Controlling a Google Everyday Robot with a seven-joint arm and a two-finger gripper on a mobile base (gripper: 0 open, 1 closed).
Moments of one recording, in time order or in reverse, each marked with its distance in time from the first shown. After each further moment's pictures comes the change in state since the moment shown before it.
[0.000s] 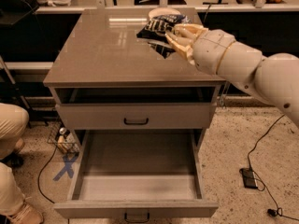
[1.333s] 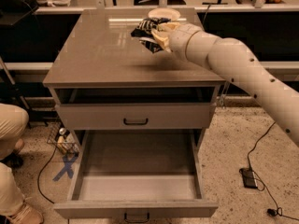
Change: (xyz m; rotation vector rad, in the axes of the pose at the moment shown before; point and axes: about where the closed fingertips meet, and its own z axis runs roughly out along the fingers) arm 0.079 -0.019 0.098 0.042 0.186 0.106
